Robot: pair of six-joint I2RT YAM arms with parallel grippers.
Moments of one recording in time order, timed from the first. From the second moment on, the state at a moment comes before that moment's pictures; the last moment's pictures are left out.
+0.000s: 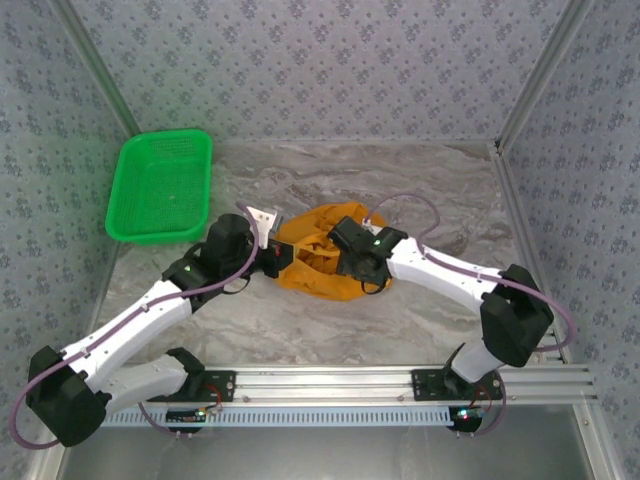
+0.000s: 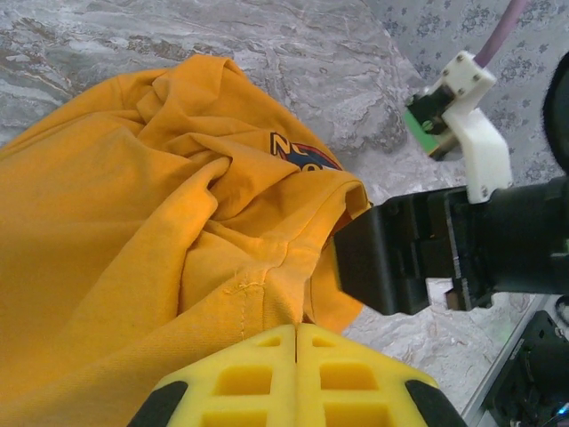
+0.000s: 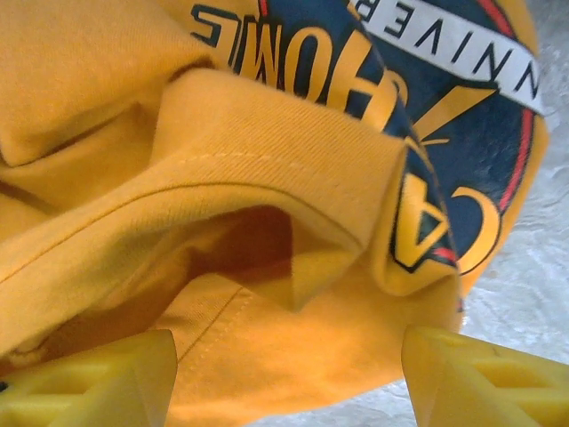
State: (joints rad) left arm -0.68 1.02 0.79 -0.30 0.25 -0.44; right arm 0.84 1.54 1.12 -0.83 0.24 1.03
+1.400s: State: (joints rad) left arm -0.66 1.08 0.89 -0.36 0.27 -0.42; right arm 0.74 1.55 1.16 -0.79 0.27 1.29
